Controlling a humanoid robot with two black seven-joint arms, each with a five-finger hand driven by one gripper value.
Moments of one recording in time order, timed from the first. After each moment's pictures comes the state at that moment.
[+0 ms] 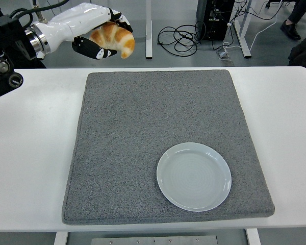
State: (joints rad) left arm -1.44 0.65 -0.08 -1.23 1.28 0.19 -0.23; right arm -0.04 0.00 -0.01 0.12 -0.09 -0.06 0.22
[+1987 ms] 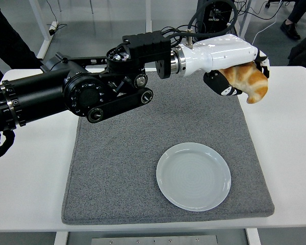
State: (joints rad) left arm -1.54 0.00 -0.05 -0.98 1.28 0.13 -0.32; right arm -0.04 0.00 -0.01 0.12 -0.09 -0.06 0.22
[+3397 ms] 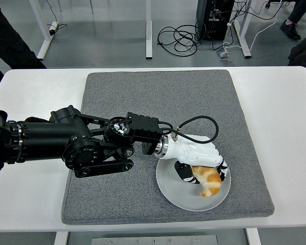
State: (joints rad) left arm -1.39 0.00 0.29 -1.10 1.41 0.13 -0.34; right arm -0.04 0.00 -0.01 0.12 -0.09 -0.06 0.22
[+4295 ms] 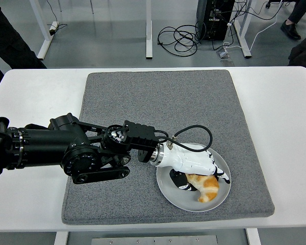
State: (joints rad) left arm -1.35 0.00 0.33 -1.10 1.40 0.13 -0.35; right arm -0.04 0.00 -0.01 0.12 -0.10 -0.06 0.22
